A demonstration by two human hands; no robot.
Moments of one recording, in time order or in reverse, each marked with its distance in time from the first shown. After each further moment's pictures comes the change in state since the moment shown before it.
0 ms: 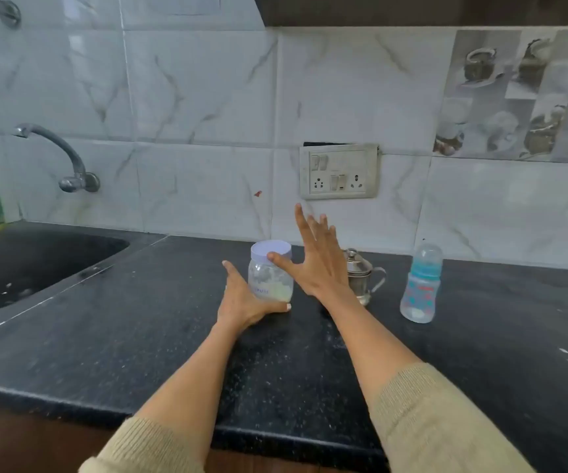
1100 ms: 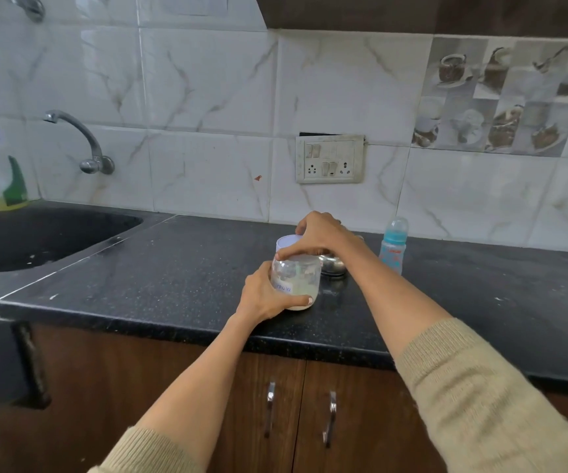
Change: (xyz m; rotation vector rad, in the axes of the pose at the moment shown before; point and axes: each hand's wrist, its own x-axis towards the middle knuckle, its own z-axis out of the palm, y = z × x) left_hand -0.123 0.016 -0.001 0.018 -0.060 0.227; right_hand -0.060 -0.054 -0.102 0.003 -0.437 0.197
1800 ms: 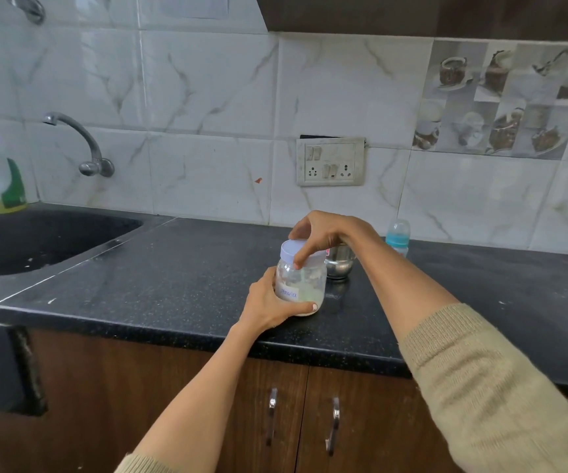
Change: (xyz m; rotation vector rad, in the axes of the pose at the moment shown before) left_hand -0.004 -0.004 0.003 -0.085 -0.057 0.029; right_hand 0.015 -0.003 -0.021 -0.068 -0.295 -0.004
